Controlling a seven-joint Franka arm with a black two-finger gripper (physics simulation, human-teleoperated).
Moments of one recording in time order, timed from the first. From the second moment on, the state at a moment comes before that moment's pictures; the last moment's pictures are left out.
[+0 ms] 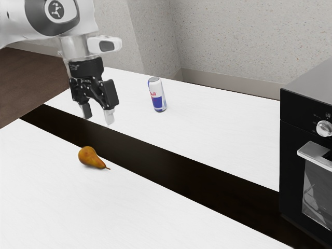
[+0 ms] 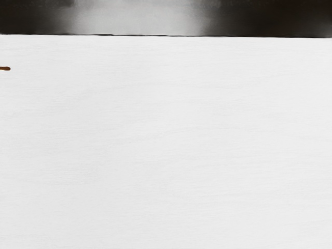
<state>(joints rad) 0.18 0.21 0.01 -1.12 -0.07 1.12 0.18</state>
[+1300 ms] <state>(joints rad) 0.17 -0.05 -0.75 -1.55 -0.10 2.03 1.60</state>
